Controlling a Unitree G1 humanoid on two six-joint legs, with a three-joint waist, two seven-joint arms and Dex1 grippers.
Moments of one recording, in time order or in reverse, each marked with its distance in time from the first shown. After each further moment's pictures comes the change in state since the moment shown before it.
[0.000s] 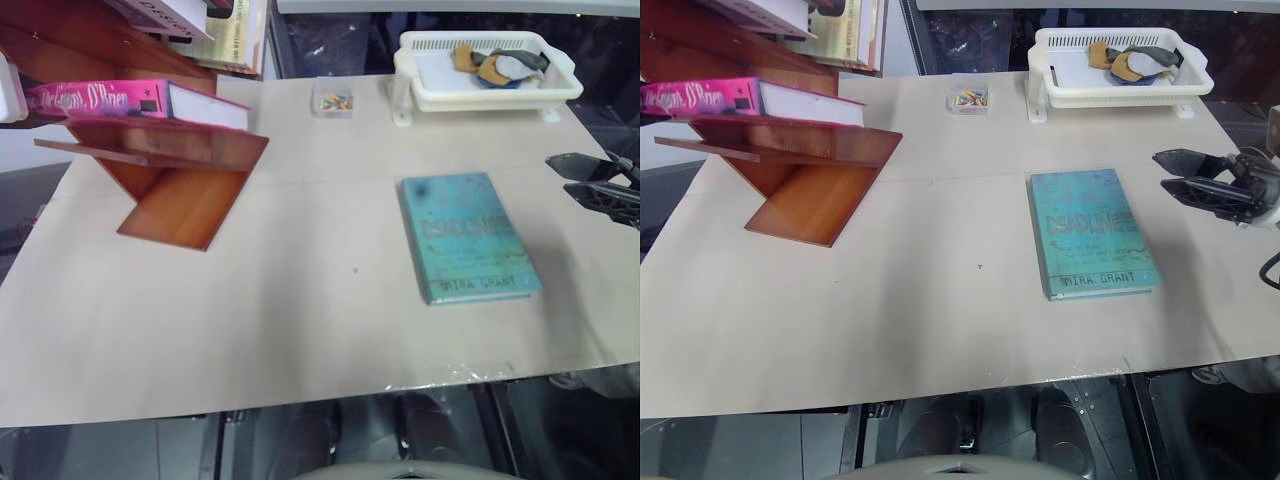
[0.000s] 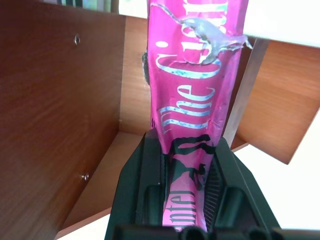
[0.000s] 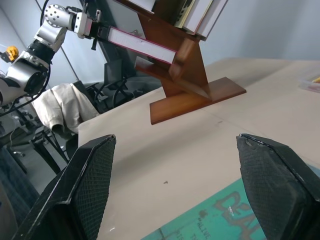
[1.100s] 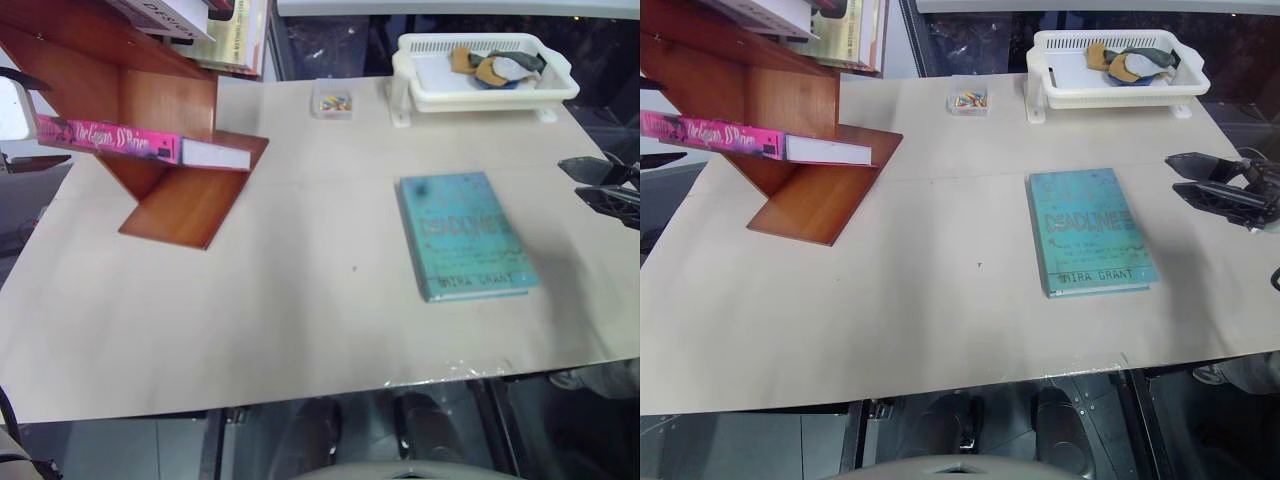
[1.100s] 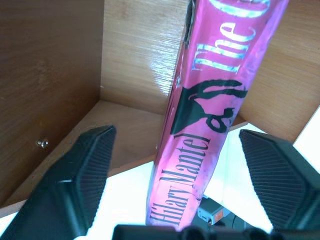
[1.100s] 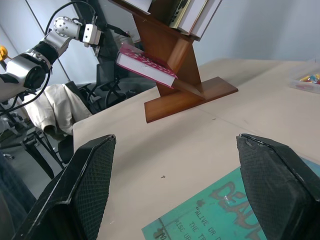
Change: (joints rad) left arm -0.225 -0.092 -0.146 0.438 0.227 -0.260 0.120; right arm 0.046 -0.023 -0.042 -0.003 0.000 -0.007 0.001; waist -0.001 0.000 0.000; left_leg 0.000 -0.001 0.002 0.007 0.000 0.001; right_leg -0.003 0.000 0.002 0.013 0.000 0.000
